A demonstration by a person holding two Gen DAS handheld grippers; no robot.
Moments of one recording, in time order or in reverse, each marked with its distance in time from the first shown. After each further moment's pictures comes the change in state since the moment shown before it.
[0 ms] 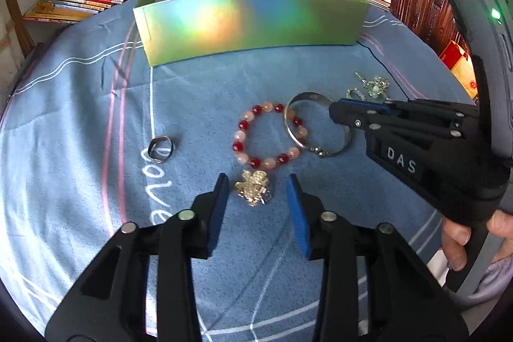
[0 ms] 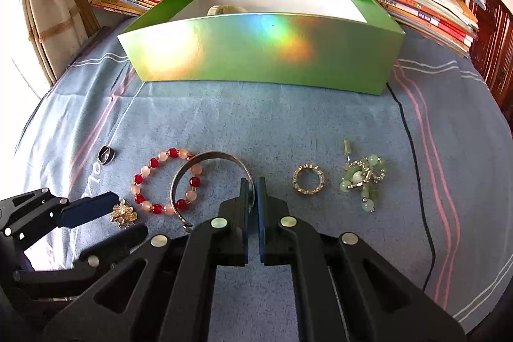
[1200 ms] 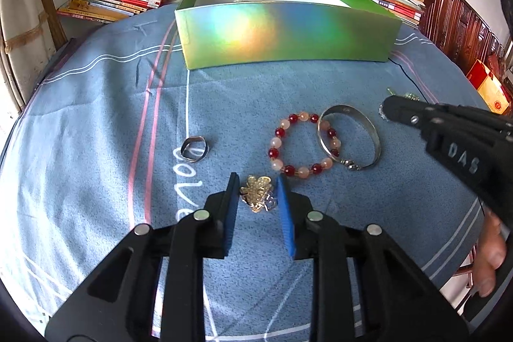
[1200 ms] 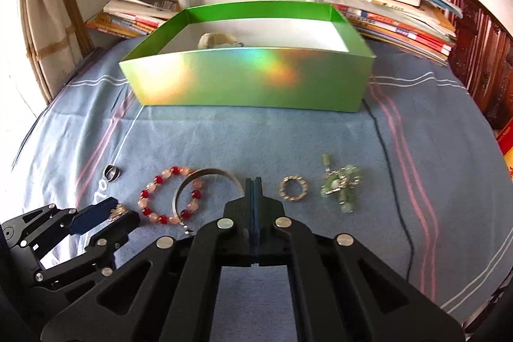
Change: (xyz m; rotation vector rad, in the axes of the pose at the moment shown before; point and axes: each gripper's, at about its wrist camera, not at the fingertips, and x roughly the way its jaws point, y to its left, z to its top) left arm -0.003 0.009 -0.006 -0.070 -0.076 0.128; right arm -0.026 -0.001 0.001 0.045 -0.091 -0.061
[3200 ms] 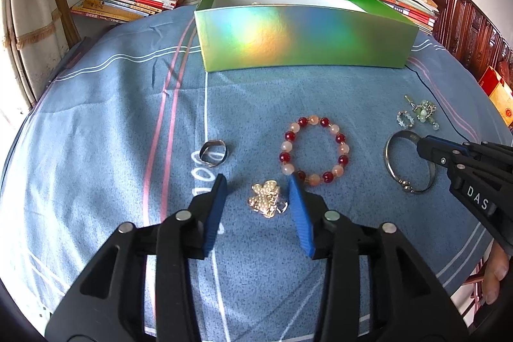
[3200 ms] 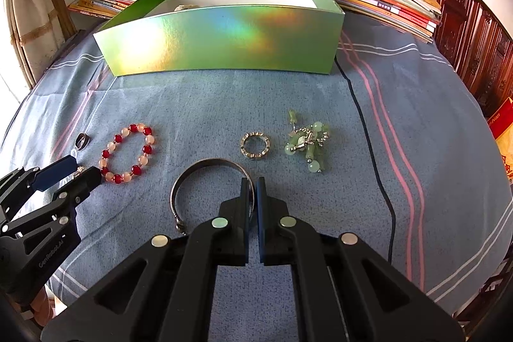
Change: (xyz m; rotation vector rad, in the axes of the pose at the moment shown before) left arm 0.002 0.006 0.000 -0.023 -0.017 0.057; right arm 0.008 -0.019 -0.026 0.007 0.081 -0.060
